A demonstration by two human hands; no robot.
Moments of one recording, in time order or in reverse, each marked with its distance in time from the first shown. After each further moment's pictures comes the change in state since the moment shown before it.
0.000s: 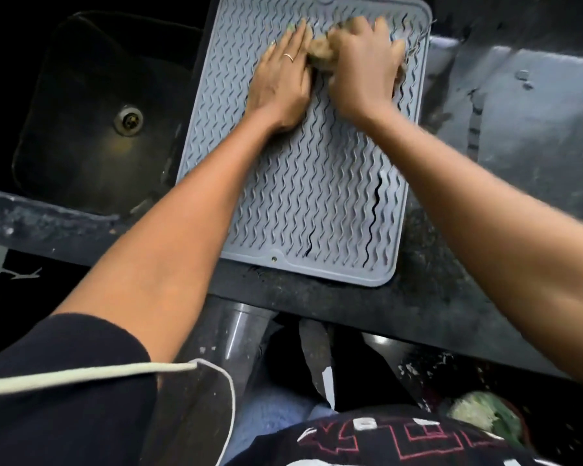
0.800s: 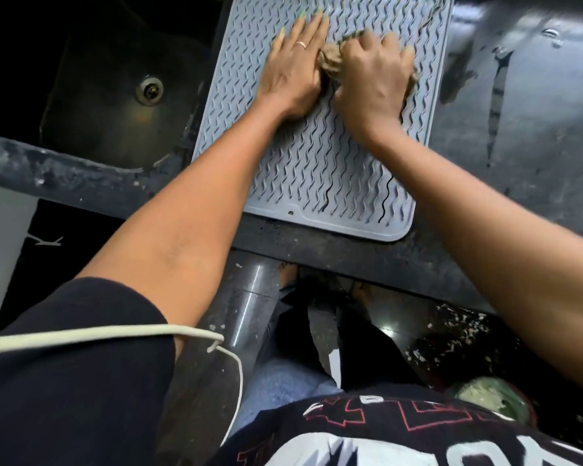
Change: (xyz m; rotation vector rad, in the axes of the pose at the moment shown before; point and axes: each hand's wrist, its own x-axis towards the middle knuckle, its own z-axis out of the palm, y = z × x) left_hand -0.046 -0.003 -0.002 0.036 -0.048 -0.003; right_hand -0.073 -0.022 0.005 0.026 0.128 0.000
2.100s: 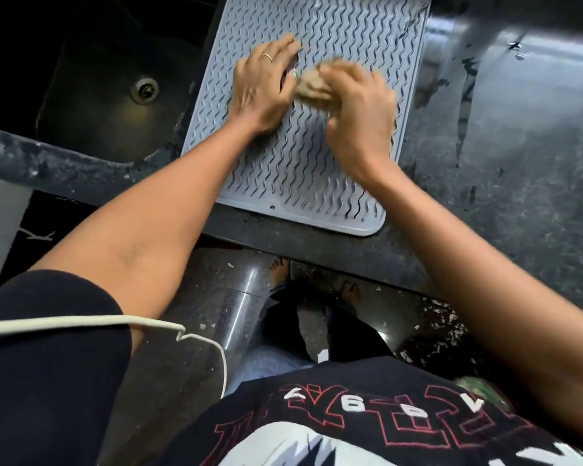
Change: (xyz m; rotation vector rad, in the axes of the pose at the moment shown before) left_hand -0.032 -0.010 -0.005 -0.046 0.118 -0.035; right_hand -0.044 0.002 -0.051 0.288 -0.057 -0.029
